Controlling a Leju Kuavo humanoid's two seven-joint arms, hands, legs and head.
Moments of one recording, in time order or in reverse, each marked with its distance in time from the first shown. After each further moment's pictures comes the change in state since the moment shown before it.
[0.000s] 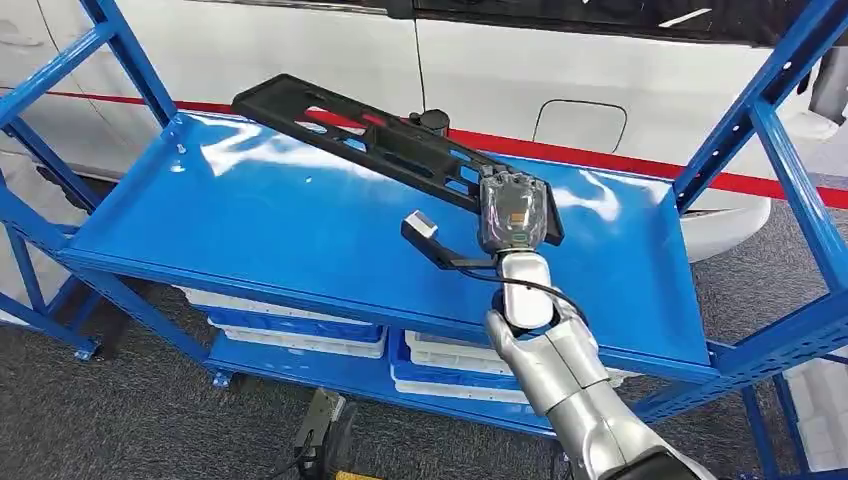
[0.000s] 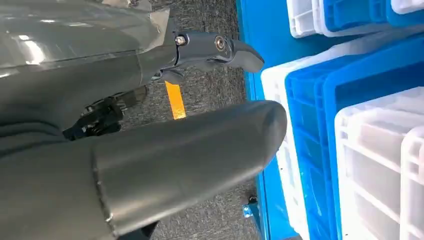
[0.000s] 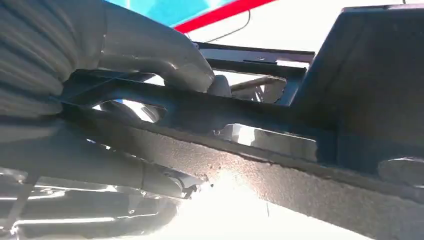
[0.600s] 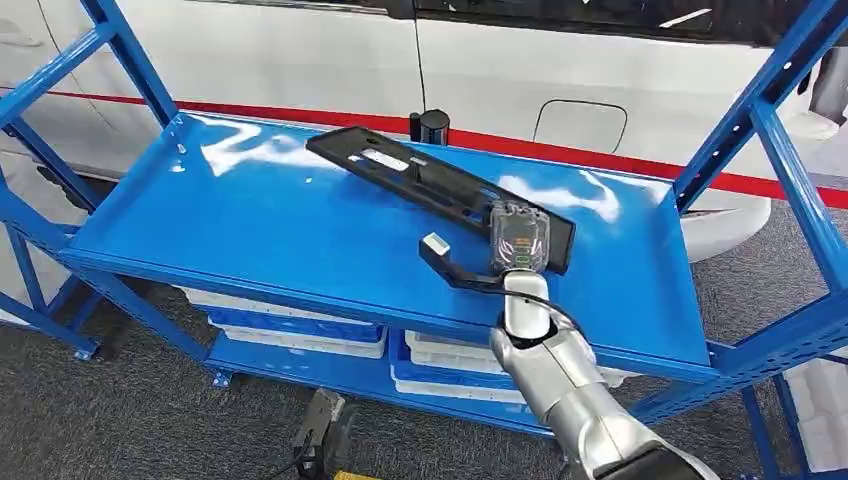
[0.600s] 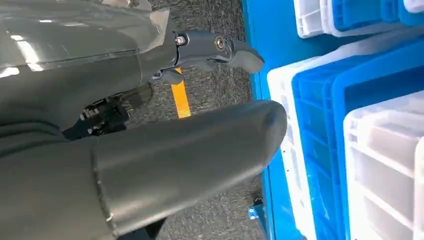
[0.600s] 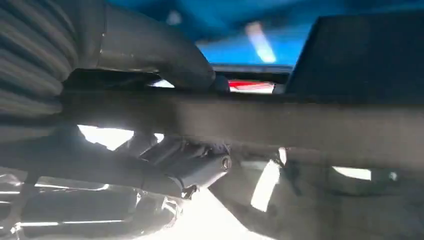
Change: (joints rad) left arm 0.000 0.005 0.001 0.000 -0.003 -0.001 0.019; right arm -0.014 0.004 -0.016 0.232 0.000 -0.007 0.055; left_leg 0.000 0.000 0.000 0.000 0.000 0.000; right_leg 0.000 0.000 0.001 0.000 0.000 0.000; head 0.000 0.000
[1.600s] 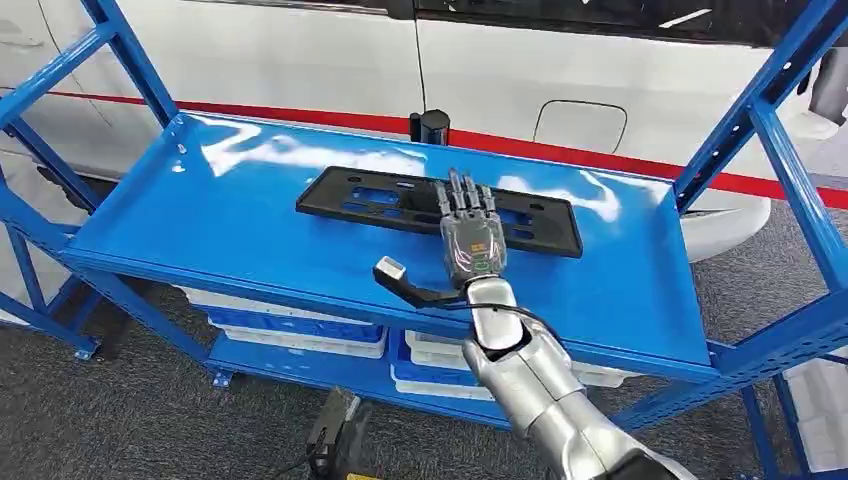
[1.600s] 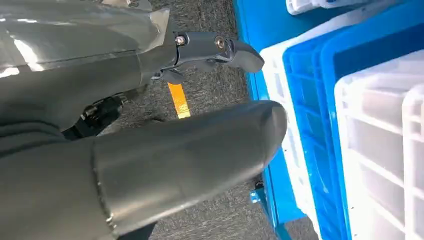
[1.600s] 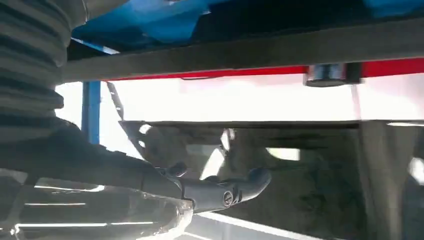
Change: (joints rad) left arm -0.008 -0.029 0.004 0.000 -0.052 -0.027 0.018; right arm 0.013 0.037 0.105 -0.042 -0.001 0.031 -0.064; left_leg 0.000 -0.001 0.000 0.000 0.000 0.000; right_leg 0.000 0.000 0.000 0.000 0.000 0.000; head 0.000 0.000
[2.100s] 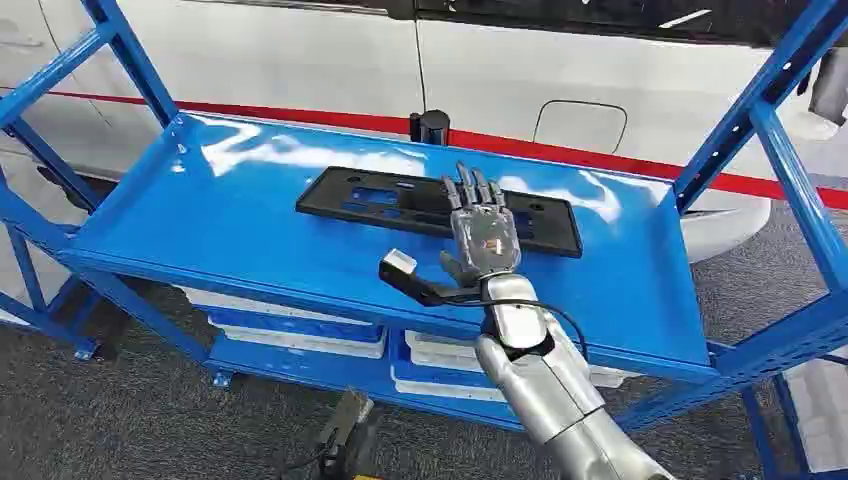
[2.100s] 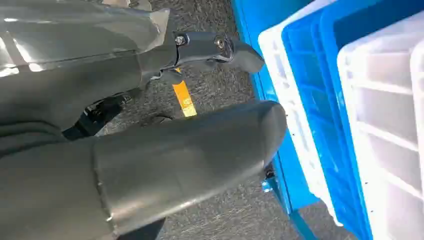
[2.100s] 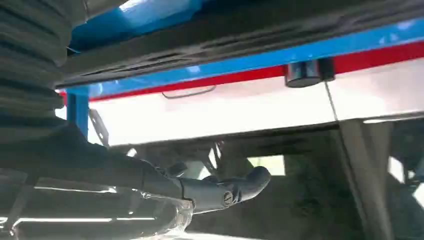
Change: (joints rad) left arm -0.004 -0.017 0.000 0.000 -0.075 -0.029 0.032; right arm 0.085 -0.047 0.000 -0.285 -0.170 0.162 -0.126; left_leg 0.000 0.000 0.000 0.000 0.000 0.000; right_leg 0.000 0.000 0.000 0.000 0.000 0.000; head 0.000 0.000
